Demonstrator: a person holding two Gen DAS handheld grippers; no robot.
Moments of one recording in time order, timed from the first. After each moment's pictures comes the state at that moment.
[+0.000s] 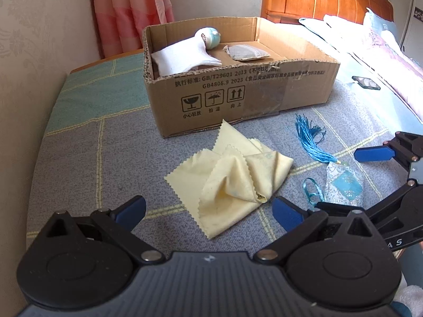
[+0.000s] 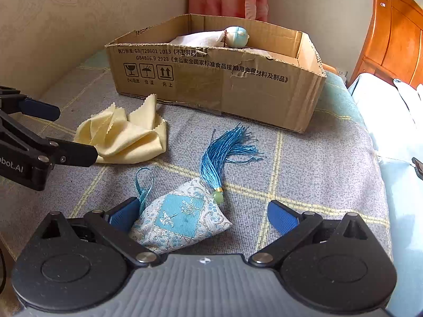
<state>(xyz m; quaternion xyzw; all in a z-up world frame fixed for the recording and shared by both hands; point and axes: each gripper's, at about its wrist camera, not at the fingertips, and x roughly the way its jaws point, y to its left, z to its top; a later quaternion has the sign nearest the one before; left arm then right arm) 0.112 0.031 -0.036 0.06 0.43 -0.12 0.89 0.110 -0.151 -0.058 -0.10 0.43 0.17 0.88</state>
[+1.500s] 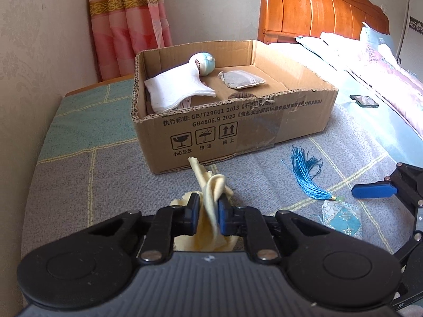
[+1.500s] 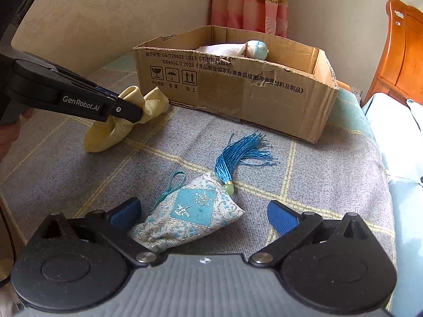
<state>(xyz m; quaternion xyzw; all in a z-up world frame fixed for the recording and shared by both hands) 0.128 0.020 -0.028 0.05 0.39 -0.13 0.91 0.093 -0.152 -0.056 -0.12 0.39 0.22 0.89</state>
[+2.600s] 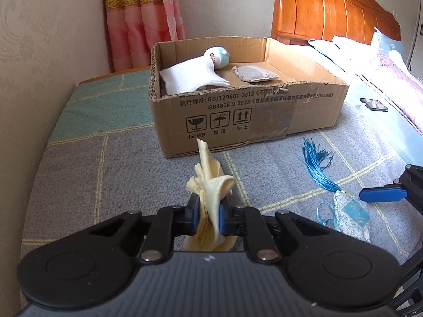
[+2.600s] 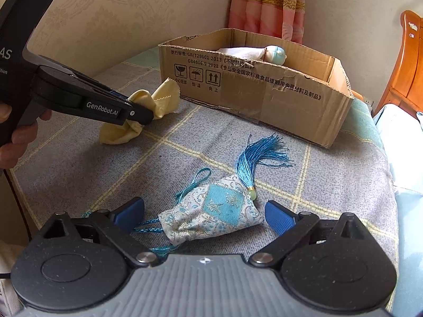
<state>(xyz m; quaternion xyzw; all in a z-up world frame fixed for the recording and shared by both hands) 0.116 0.028 -0.038 0.04 0.39 -0.10 0.91 0.081 -0.147 -0.055 -0.13 0.39 0.25 0.88</state>
